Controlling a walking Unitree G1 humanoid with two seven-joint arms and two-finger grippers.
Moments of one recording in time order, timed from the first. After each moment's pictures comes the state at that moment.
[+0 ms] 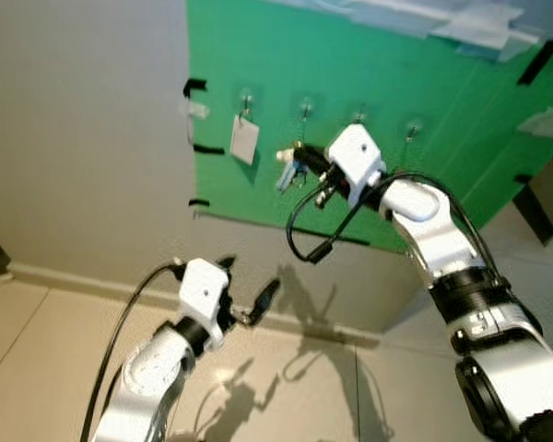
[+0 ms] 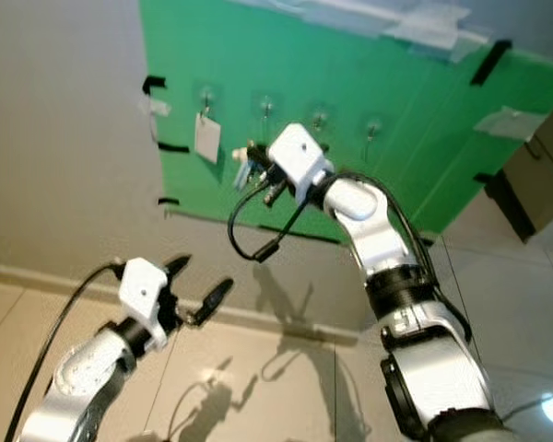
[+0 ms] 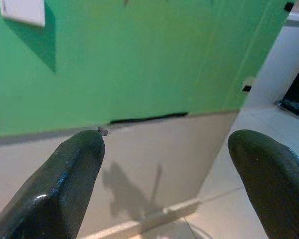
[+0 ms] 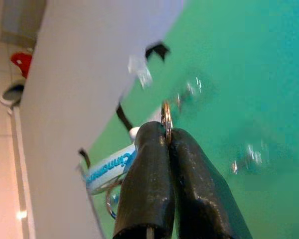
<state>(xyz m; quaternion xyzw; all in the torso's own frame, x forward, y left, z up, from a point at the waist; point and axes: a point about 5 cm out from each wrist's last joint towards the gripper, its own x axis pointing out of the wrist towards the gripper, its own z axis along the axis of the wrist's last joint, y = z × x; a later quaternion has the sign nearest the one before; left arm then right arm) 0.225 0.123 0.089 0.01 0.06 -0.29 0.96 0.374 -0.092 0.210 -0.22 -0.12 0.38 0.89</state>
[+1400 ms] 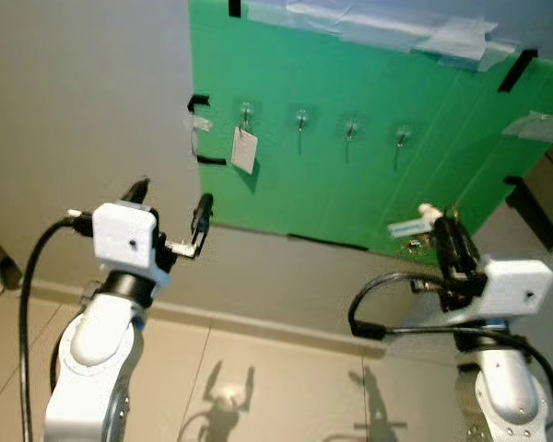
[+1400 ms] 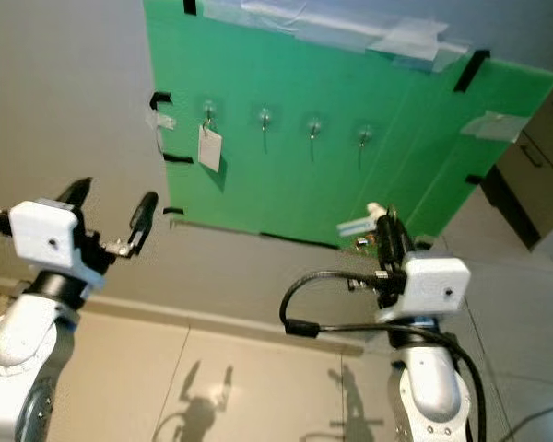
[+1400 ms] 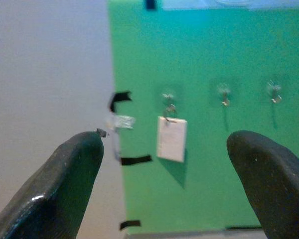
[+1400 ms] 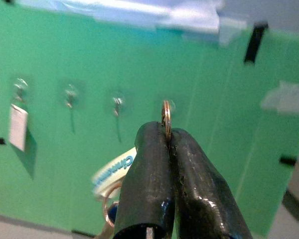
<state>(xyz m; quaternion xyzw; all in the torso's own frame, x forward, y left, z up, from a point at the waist) 0.241 0.164 0.176 0.07 -0.11 -0.09 0.99 0.213 -0.172 0.150 -0.03 -0.12 -0.01 0.99</state>
